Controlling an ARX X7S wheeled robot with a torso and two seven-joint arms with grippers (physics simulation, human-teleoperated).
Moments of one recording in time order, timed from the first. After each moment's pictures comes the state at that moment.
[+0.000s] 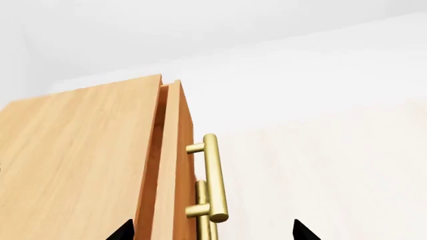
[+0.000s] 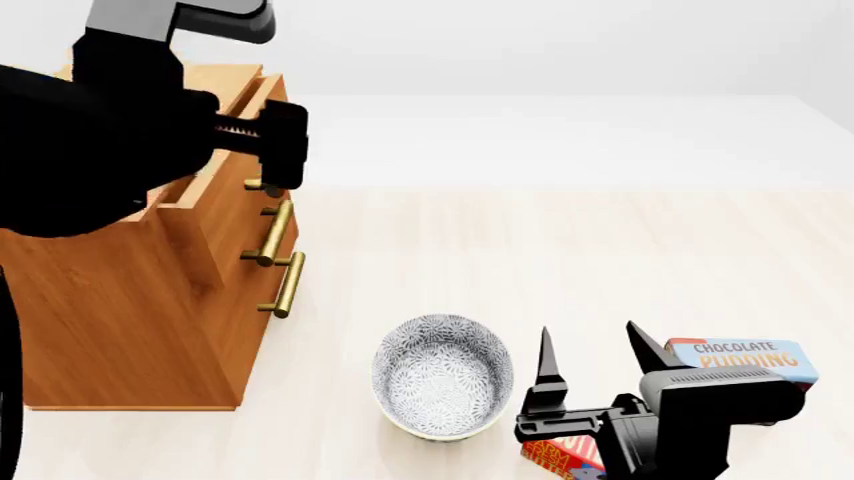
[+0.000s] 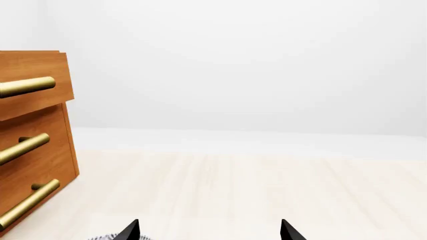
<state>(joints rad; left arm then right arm) -1.44 -0.47 0.29 -0.11 -1.70 -1.54 -1.16 -0.06 0.33 -0.11 -0.68 0.36 0.49 0.25</state>
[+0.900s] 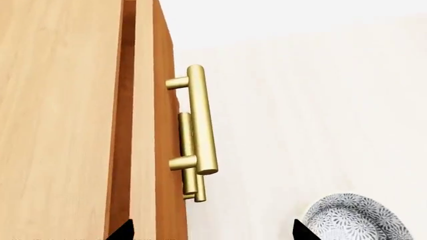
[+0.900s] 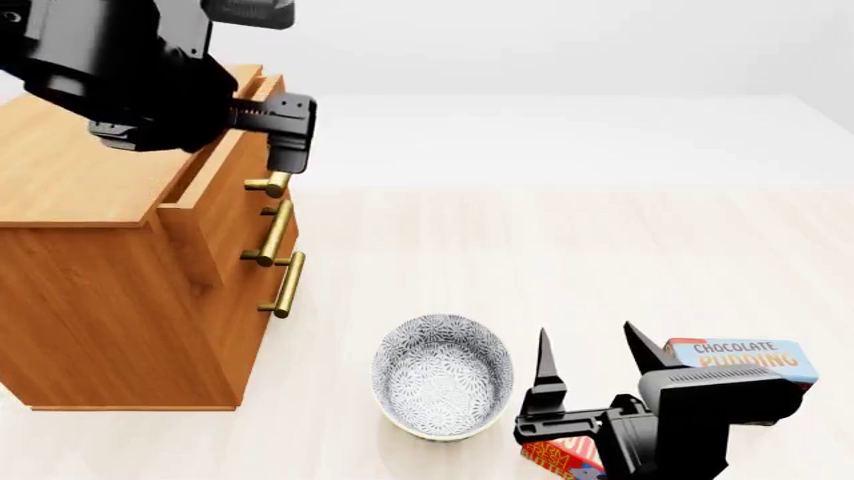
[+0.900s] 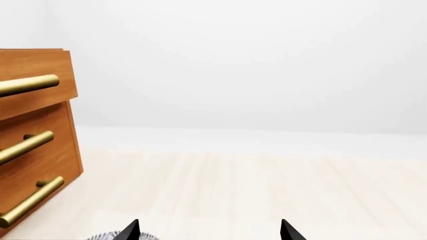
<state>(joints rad) -1.86 -0.38 0.81 -0.84 -1.67 -1.53 -0.78 -0.06 0.34 -0.12 -0.68 0.38 0.49 0.26</state>
